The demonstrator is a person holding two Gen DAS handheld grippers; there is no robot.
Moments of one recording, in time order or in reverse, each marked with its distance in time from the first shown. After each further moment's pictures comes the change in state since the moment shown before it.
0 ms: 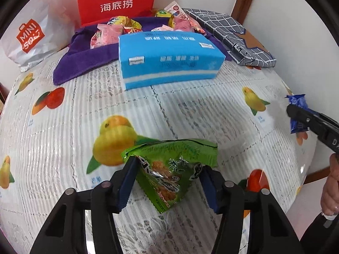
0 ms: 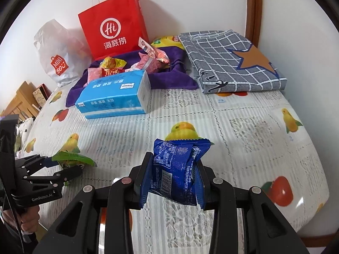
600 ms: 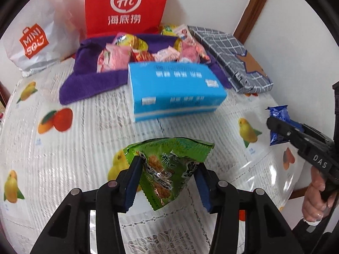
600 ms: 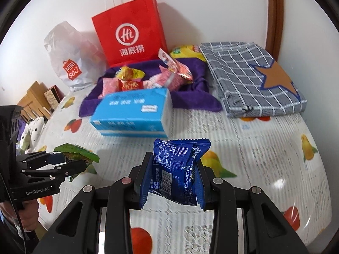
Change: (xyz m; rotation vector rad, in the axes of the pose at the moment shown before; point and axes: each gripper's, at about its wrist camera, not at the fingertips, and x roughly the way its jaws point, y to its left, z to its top) left arm -0.026 0.019 0.041 -0.057 -0.053 -0.058; right arm 0.007 0.028 0.042 -0.053 -0.033 0.085
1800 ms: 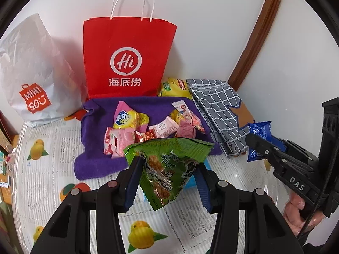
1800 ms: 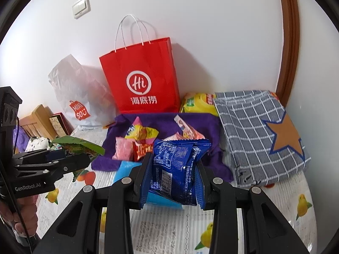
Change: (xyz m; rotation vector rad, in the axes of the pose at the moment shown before) left arm -0.058 0.017 0.118 -0.012 -0.173 -0.041; right arm -0.018 0.037 0.116 -0.034 -0.162 0.015
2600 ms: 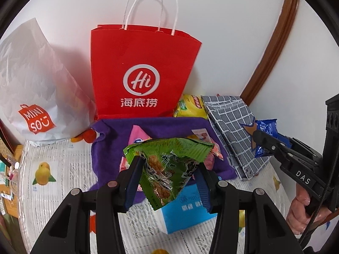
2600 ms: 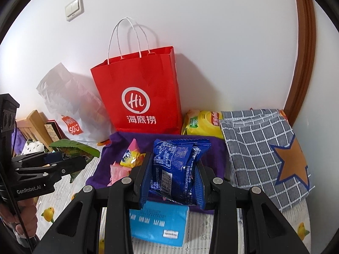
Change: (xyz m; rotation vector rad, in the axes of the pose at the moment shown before) left arm 0.026 0.040 0.056 -0.026 -0.035 0.025; right arm 0.047 0.007 0.062 -0.020 -0.014 -0.013
